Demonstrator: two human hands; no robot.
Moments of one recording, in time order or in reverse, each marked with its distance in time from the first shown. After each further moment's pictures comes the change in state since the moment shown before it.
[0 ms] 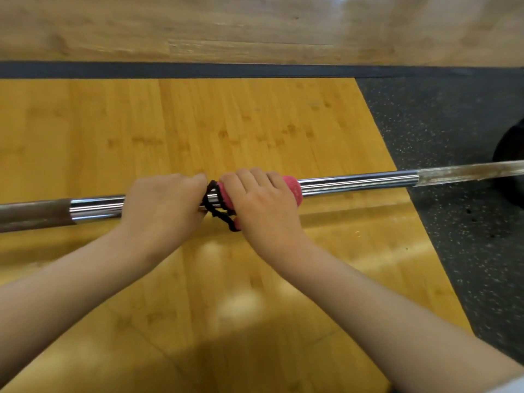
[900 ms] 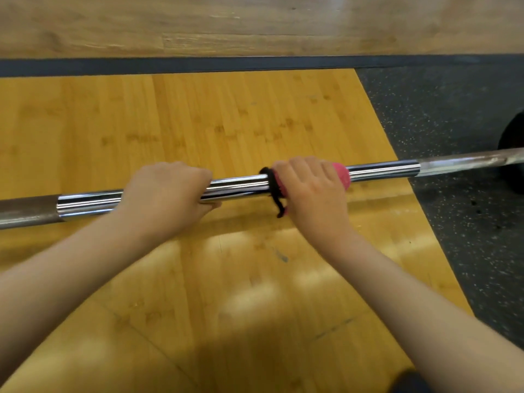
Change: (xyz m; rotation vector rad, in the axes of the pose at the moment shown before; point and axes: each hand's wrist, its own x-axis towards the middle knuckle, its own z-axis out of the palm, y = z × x) left_hand 0.017 0.004 -0.005 -0.044 -0.202 0.052; right_hand -0.024 0.067 -0.002 -0.091 0.142 0.028
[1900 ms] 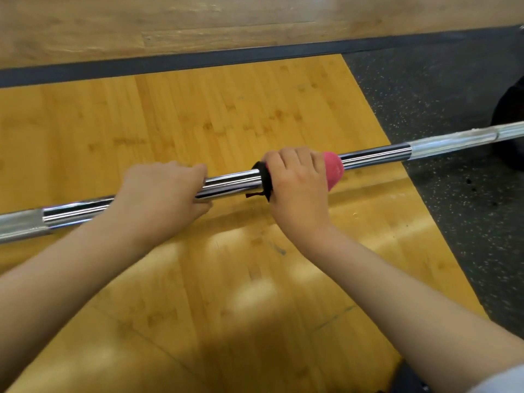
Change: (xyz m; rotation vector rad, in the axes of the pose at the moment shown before) left_hand 0.001 0.007 -0.011 0.018 -0.045 0.004; right_hand 0.002 -0.015 0.003 0.028 -0.059 0.215
